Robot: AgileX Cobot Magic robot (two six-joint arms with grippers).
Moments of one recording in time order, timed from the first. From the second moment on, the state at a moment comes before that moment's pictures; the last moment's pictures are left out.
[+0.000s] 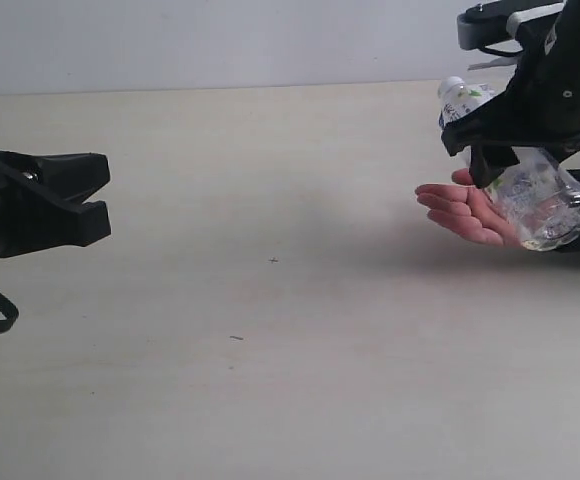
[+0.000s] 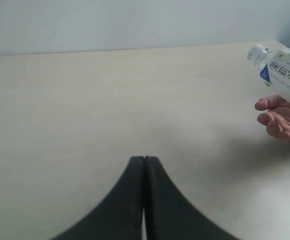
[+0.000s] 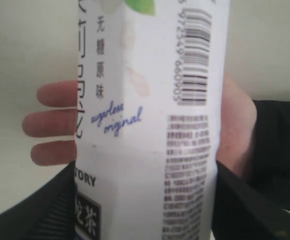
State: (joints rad) left arm -0.64 1.10 -0.40 -0.25 -0.26 -0.01; right arm 0.43 1.66 -1.19 -0.13 0.93 0.12
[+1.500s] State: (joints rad) left arm -0.64 1.10 -0.40 -0.25 -0.26 -0.01; right arm 0.43 1.53 -1.19 -0.18 0.87 0.18
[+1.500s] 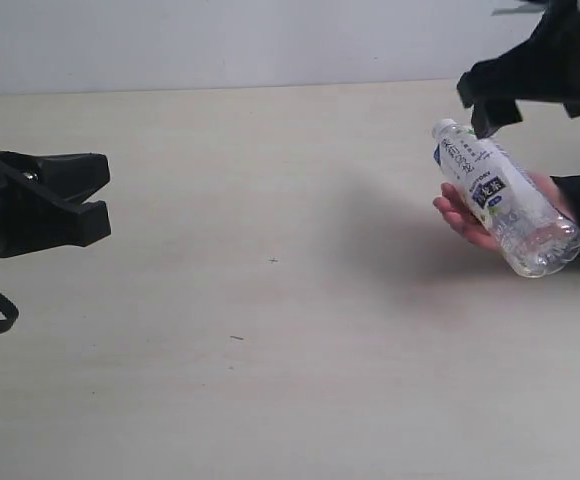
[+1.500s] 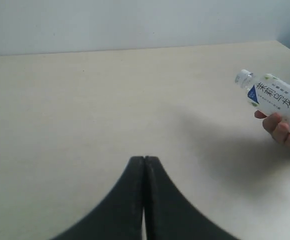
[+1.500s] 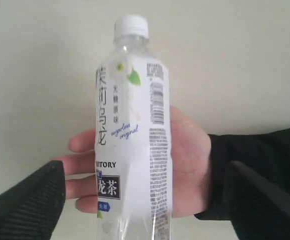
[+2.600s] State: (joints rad) left arm -0.64 1.10 -0.40 -0.25 -0.26 -0.01; right arm 0.43 0.26 -0.67 0.25 0.74 -0.07
